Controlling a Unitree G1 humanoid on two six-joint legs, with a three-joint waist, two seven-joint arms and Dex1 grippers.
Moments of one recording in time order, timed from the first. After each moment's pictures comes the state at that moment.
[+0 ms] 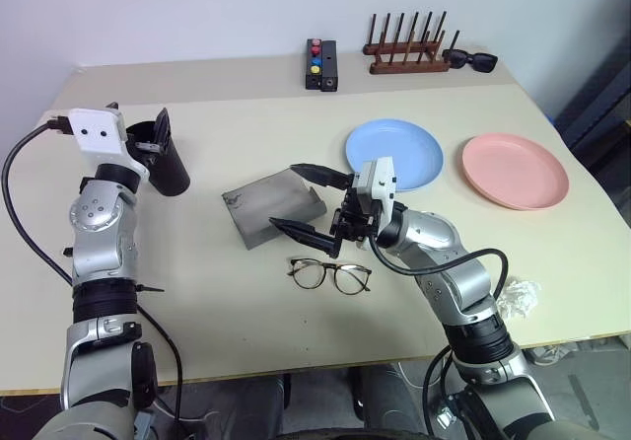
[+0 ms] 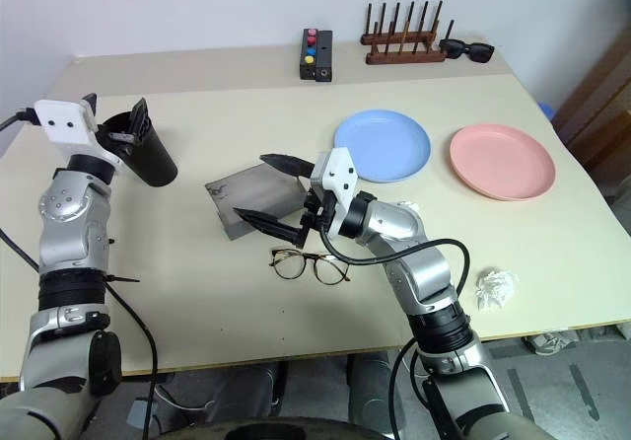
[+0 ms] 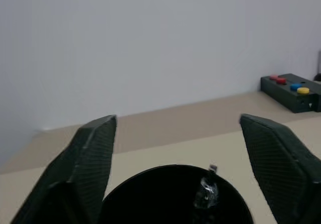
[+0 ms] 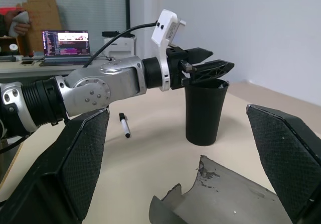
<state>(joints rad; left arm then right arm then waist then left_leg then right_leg) -0.55 0.47 0.33 0.34 -0.21 -0.07 -0.28 -0.43 -0.22 0.21 -0.22 0.41 0.26 0.84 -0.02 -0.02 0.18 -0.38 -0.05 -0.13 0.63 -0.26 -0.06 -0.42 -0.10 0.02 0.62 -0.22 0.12</state>
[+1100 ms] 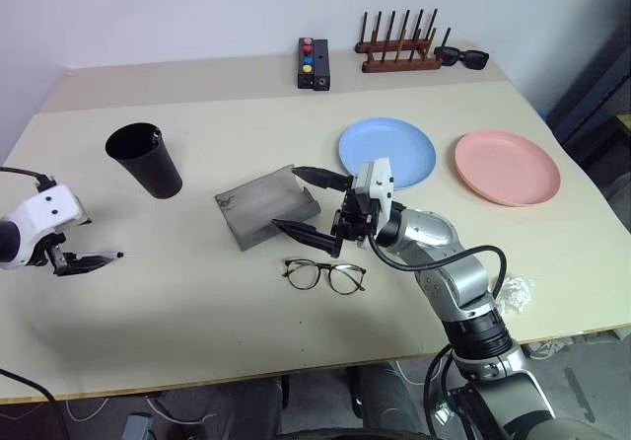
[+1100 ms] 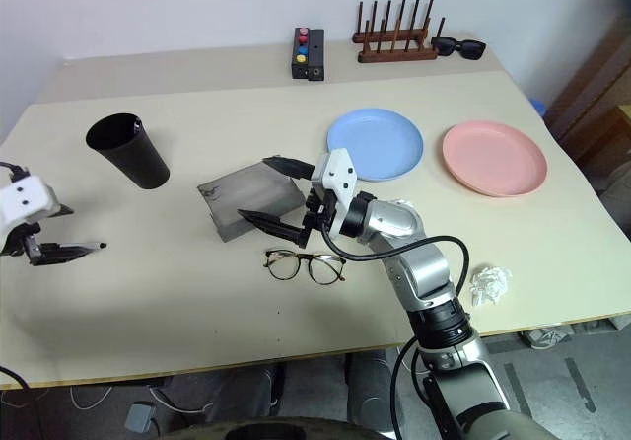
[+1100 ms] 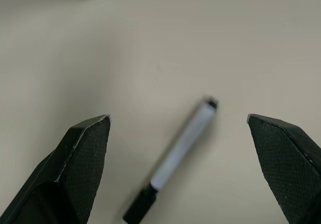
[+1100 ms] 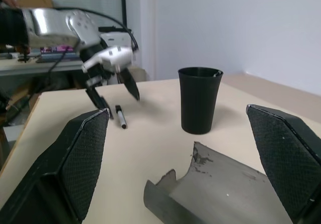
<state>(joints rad) -0.33 1.24 0.00 0.56 -0.05 0.01 -1.25 -0.44 -0.22 0.21 -0.17 0.41 0.24 0.87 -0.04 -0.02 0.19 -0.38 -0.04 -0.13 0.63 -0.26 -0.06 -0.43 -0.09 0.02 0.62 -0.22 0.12</state>
